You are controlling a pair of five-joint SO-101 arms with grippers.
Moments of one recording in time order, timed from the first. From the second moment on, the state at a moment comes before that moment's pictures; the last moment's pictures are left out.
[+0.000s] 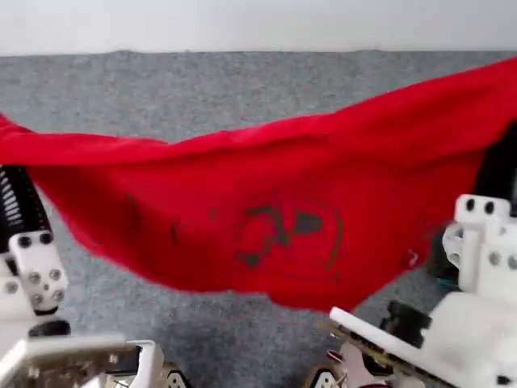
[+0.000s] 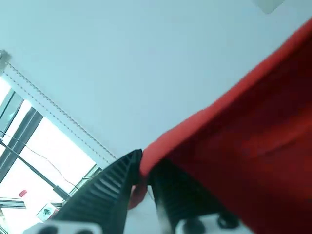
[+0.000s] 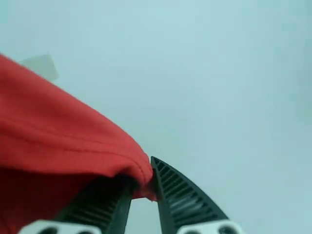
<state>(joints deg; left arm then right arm) -8.2 -54.9 -20.1 78.3 -40.7 2.8 -41.6 -43.0 66.2 68.5</state>
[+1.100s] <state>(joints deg) -8.2 -51.4 54.3 32.7 -55.5 -9.8 -24.5 11.3 43.5 65.7</state>
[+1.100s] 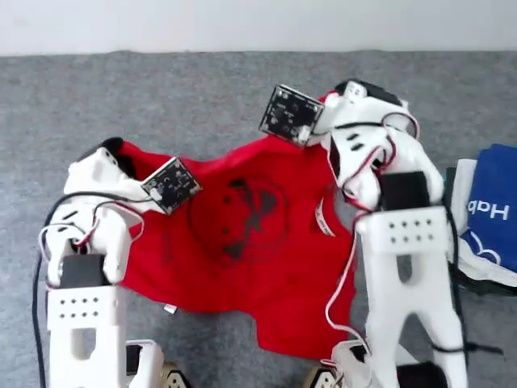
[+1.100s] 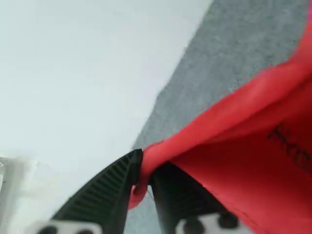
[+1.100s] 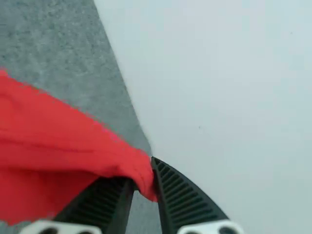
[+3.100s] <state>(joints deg) -7.4 6.5 -2.2 88.1 -55.3 -4.0 4.6 -18.5 87.3 67.2</state>
